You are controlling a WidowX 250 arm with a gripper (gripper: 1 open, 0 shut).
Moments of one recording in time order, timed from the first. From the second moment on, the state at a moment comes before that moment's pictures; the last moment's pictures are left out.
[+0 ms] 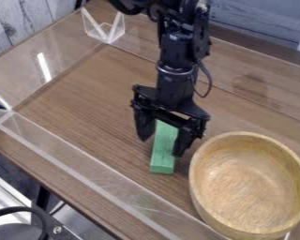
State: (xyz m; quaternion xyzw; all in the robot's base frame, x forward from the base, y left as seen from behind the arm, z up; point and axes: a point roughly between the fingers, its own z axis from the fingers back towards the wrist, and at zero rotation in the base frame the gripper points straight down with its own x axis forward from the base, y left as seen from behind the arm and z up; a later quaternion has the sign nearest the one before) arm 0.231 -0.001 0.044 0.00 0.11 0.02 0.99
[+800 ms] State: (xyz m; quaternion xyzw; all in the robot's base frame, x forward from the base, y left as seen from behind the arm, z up) arm 0.231 0.000 0.023 0.00 0.12 0.02 0.99
